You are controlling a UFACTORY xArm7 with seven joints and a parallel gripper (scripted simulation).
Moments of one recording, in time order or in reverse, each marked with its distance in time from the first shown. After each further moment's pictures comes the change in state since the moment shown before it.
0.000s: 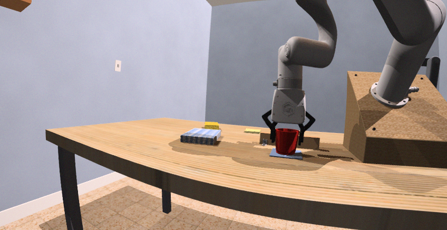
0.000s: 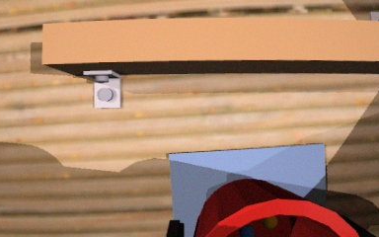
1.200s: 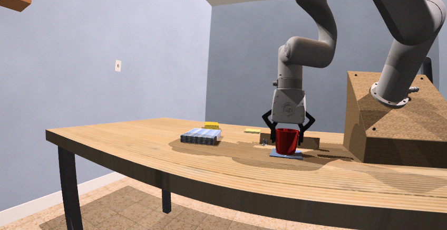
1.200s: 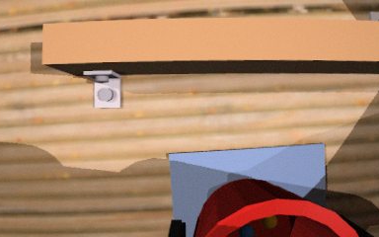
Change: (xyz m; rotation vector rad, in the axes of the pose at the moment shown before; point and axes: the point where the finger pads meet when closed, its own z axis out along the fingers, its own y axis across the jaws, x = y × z) arm 0.000 0.000 0.000 0.000 0.000 0.000
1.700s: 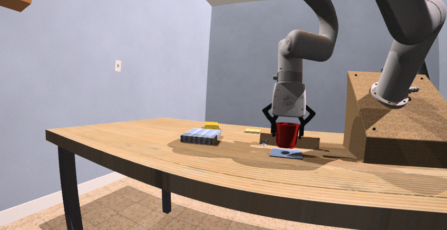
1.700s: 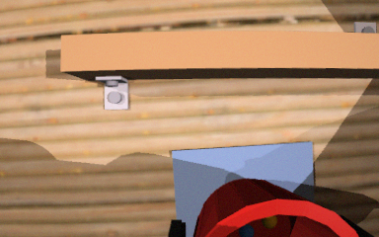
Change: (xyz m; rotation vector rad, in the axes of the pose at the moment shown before) arm 0.000 0.000 -0.019 0.001 0.001 0.000
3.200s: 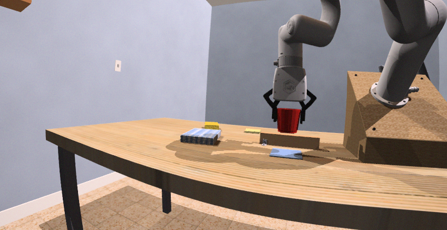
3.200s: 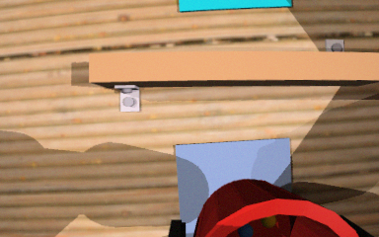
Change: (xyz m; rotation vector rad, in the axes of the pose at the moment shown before) arm 0.001 0.000 -0.046 -0.001 -0.001 -0.001
